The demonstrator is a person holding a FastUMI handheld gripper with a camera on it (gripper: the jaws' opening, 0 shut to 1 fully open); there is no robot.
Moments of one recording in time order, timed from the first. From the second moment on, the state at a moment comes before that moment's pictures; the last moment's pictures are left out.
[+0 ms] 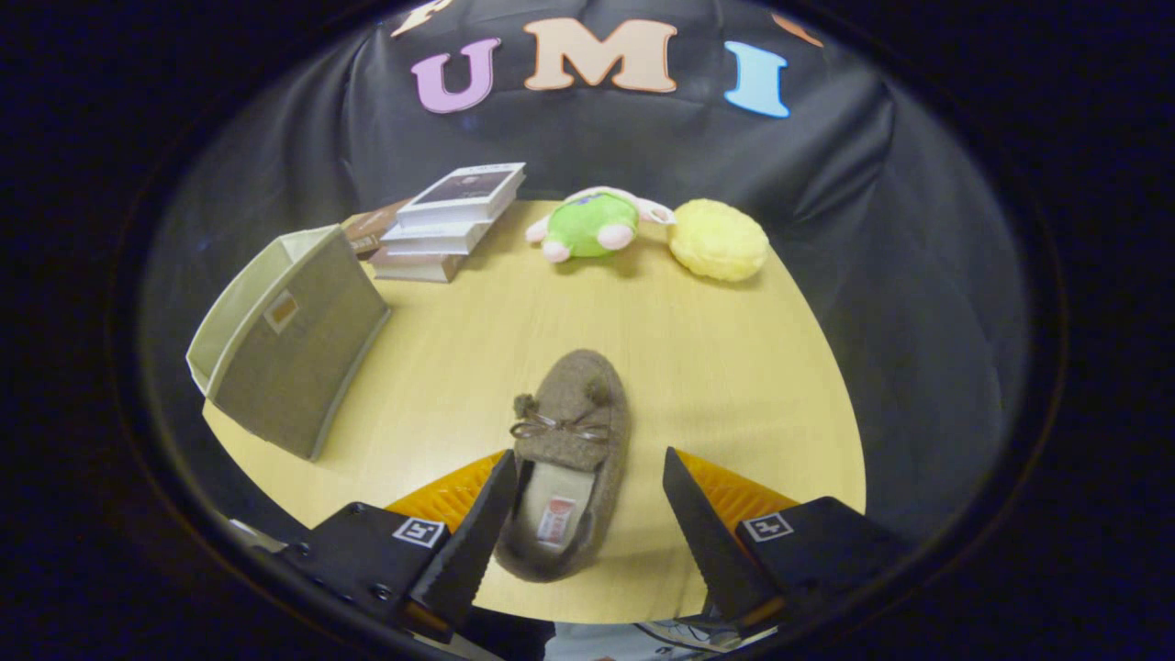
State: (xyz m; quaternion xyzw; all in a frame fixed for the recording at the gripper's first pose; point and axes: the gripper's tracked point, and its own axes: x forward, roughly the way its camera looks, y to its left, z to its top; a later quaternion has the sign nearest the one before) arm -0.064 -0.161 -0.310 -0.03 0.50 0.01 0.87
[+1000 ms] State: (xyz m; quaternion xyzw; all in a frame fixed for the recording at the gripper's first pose) arm -0.091 -0.168 -0.383 0.05 0.61 -0.01 0.79
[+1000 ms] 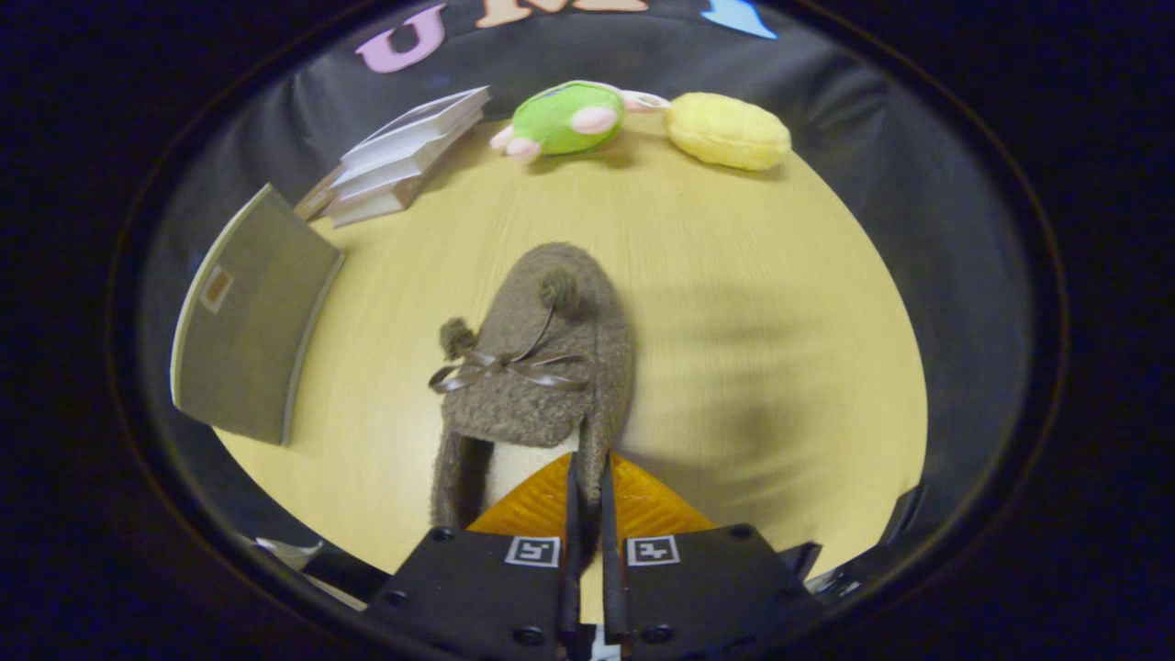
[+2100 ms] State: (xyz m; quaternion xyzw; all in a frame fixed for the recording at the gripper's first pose) arm -0.043 -0.040 -0.255 0.21 0.55 0.00 0.81
